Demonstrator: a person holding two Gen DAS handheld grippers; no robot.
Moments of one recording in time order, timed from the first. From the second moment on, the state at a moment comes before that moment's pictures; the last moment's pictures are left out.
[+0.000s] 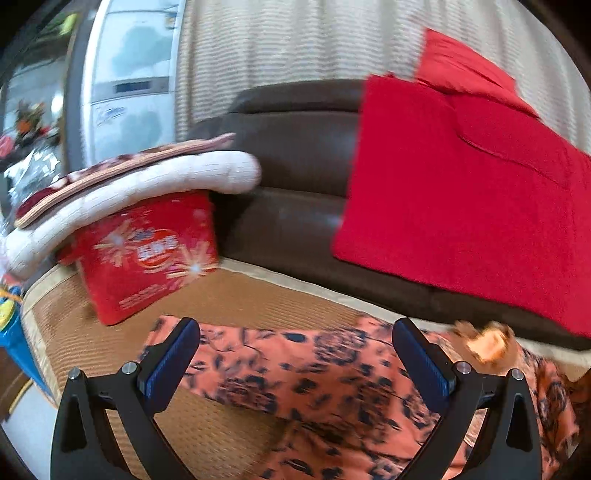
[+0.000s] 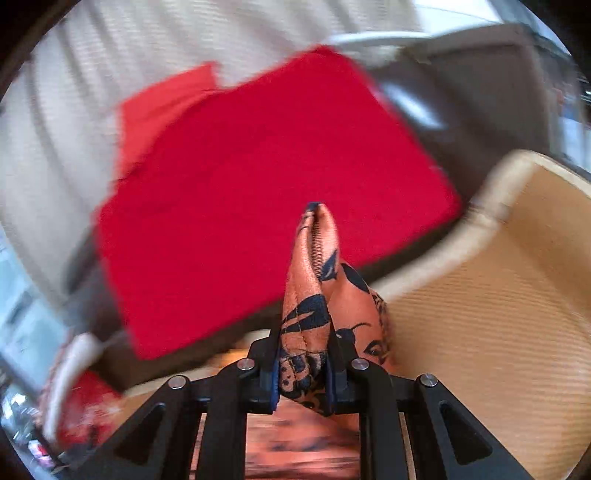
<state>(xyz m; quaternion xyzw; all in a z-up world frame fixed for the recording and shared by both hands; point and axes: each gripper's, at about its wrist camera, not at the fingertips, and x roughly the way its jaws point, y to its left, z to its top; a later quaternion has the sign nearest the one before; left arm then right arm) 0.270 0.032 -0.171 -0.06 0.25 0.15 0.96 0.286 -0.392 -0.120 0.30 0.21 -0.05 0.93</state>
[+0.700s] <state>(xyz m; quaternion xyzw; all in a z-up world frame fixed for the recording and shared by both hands) 0.265 0.099 -0.171 -0.07 0.24 0.20 0.95 0.363 -0.159 -0.164 0.32 0.25 0.22 0.89</state>
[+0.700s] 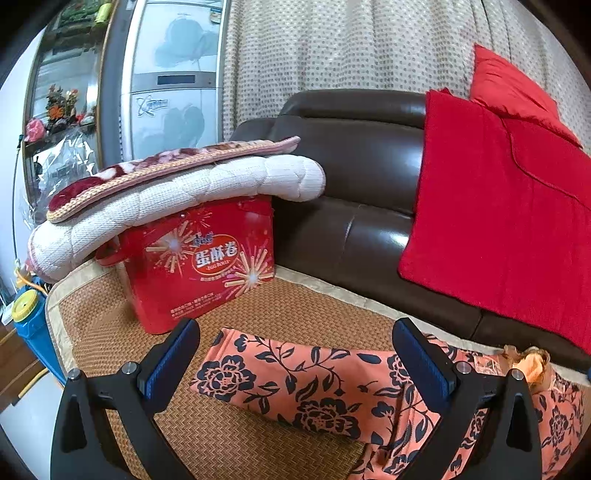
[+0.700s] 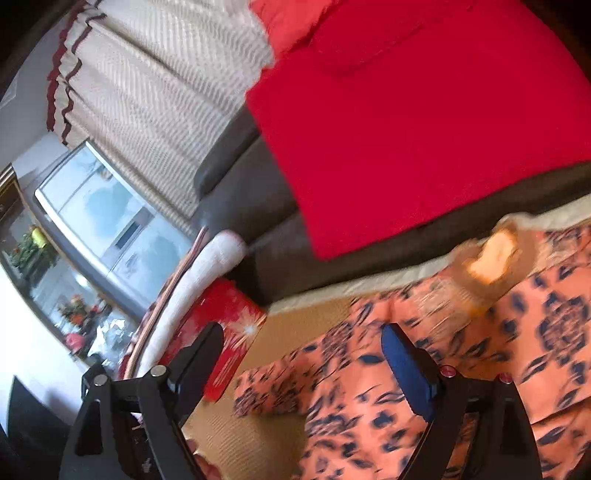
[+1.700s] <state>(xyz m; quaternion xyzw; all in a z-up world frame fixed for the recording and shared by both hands) 0.281 0.209 -0.250 -0.27 0.42 0.18 0.85 0.362 -0.174 -0.260 0.23 0.35 0.20 0.89</state>
